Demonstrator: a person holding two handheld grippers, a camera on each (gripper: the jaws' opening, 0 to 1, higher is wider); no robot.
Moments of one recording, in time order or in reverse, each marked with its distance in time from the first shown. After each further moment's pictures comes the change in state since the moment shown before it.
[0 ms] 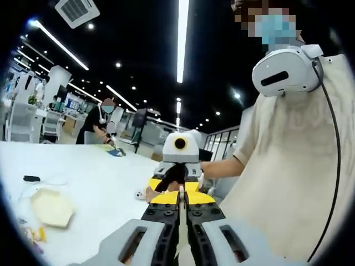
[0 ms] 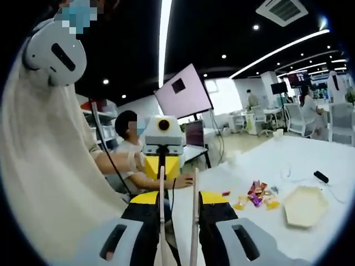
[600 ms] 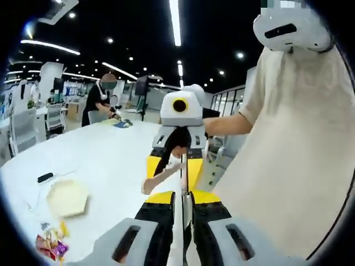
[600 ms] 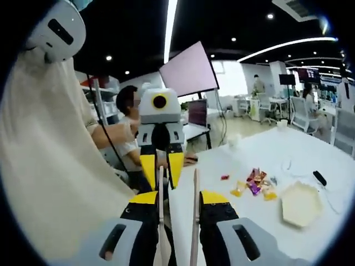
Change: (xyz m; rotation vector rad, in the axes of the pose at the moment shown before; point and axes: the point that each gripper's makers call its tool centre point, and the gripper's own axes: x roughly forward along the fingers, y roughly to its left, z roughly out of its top) left arm -0.008 0.014 -0.060 0.108 0.419 0.097; right arm 0.014 0.006 -0.053 -0.132 0.312 0.053
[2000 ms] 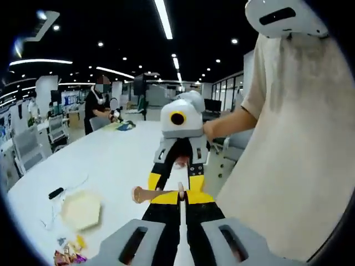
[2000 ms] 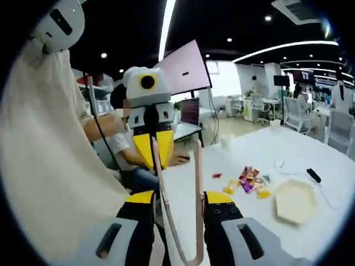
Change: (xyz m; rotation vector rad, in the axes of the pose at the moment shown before) left arm -0.012 0.013 0.032 0.051 -0.082 0.040; right arm -0.010 -0.019 -0.004 0.039 -0.067 -0.076
